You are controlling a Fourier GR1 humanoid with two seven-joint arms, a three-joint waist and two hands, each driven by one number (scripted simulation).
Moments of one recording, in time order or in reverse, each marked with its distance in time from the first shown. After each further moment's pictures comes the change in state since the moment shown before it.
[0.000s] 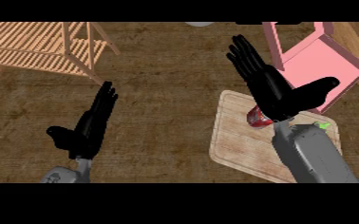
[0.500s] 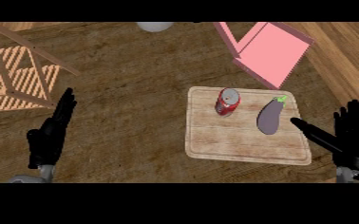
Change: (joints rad) left arm 0.060 0.189 0.067 0.066 -0.120 0.071 0.003; right arm 0.440 -0.073 -0.346 0.126 0.068 -0.438 -0.062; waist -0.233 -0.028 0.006
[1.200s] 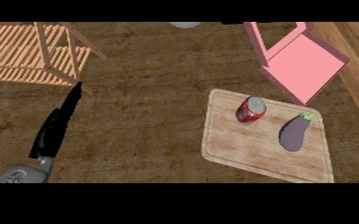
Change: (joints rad) left arm -0.073 0.067 -0.076 0.000 -0.124 -0.033 0.060; right arm 0.725 -0.069 0.031 -0.436 0.190 -0.199 0.062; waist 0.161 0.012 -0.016
